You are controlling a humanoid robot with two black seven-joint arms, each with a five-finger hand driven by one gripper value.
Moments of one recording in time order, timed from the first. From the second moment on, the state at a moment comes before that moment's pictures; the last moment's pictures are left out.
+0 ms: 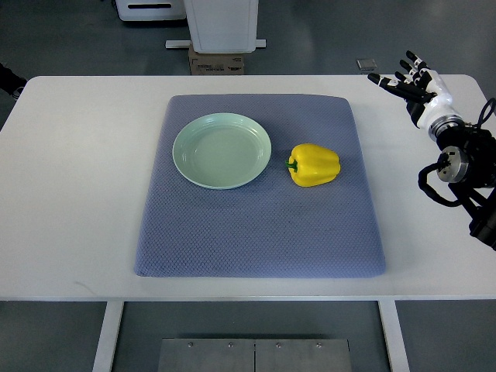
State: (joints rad) left arm -0.04 0.00 -0.11 -0.23 0.02 0.17 0.04; right arm 0.91 -0.24 0.67 0.61 -0.26 -0.09 0.23
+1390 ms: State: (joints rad) left arm -0.04 0.00 -0.11 -0.23 0.02 0.17 0.04; right arm 0.97 -0.32 0.41 0.67 -0.38 0.12 0.41
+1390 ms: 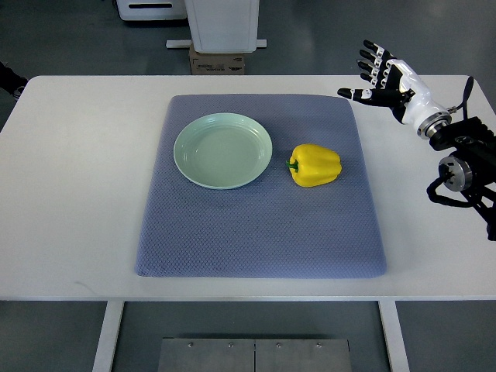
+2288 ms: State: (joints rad) left arm -0.04 0.00 -0.11 -0.23 0.02 0.17 0.04; right arm 1.18 -0.40 -0.03 0.79 -0.77 0.14 0.61
